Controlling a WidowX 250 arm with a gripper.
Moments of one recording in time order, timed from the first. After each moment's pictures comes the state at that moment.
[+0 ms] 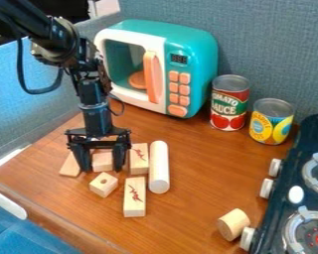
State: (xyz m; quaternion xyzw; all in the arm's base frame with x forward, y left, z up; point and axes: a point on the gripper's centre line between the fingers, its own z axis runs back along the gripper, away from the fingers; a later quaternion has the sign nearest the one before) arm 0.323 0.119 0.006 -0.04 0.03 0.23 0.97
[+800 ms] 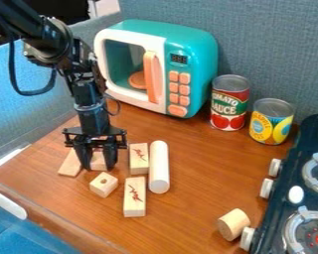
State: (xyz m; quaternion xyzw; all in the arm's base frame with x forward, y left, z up) arm 0.319 0.123 0.007 -0.04 0.01 0.19 0.98
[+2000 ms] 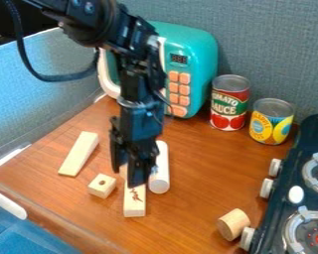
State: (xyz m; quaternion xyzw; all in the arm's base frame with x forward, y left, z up) arm 0.279 0.015 0.063 0.01 0.04 -0.21 0.98
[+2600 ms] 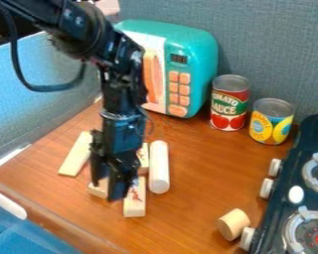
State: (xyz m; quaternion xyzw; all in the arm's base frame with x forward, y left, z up) arm 0.264 0.046 0.046 0.01 0.09 -0.15 0.98
